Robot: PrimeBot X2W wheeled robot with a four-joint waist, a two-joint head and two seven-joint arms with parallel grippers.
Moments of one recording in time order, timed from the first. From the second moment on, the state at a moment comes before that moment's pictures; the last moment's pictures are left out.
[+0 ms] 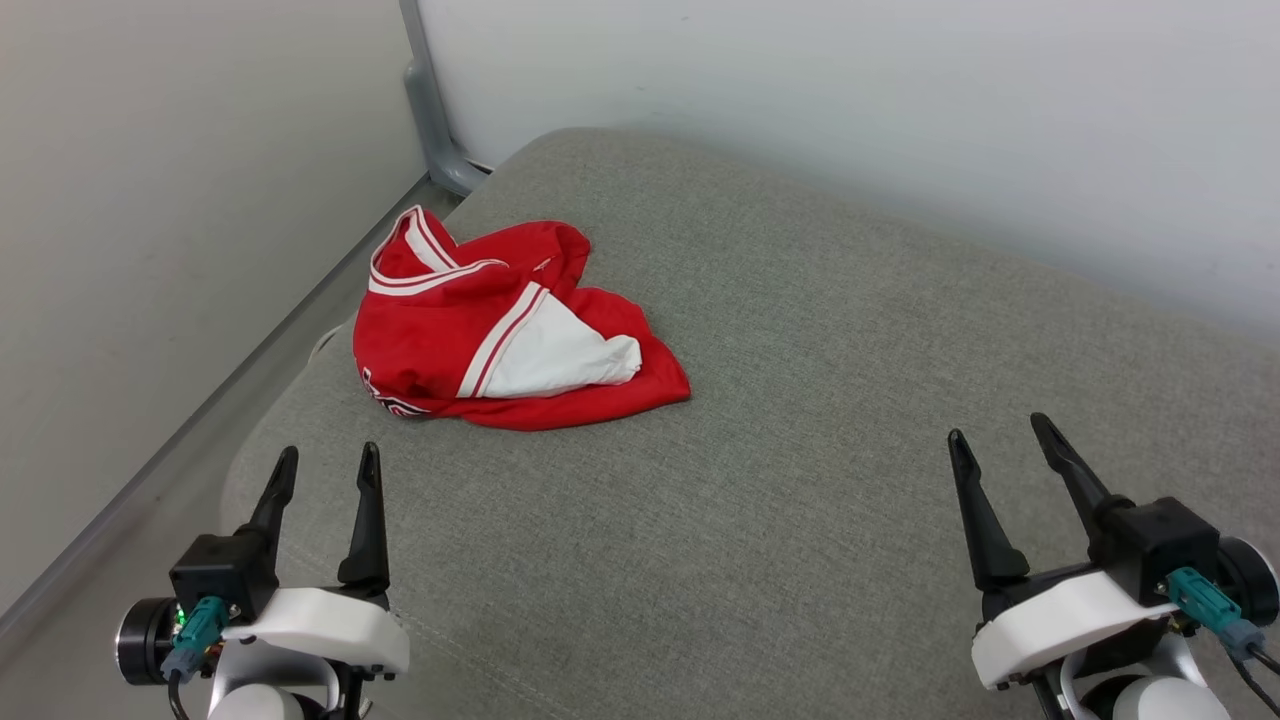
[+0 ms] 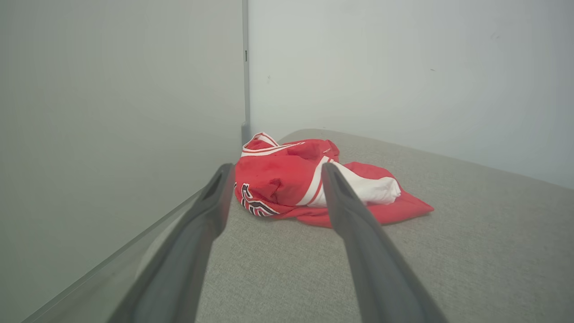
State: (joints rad) left arm -0.10 0.07 0.09 0.21 -0.12 -0.12 -0.26; right arm -0.03 -0.05 0.02 -0.03 0.03 0.13 -0.06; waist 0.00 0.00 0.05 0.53
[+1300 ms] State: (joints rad) left arm -0.81 0.58 -0.25 0.73 -0.90 -0.13 0.60; right arm -0.28 -0.12 0.05 -0.22 -0.07 0.13 0.04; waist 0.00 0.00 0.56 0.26
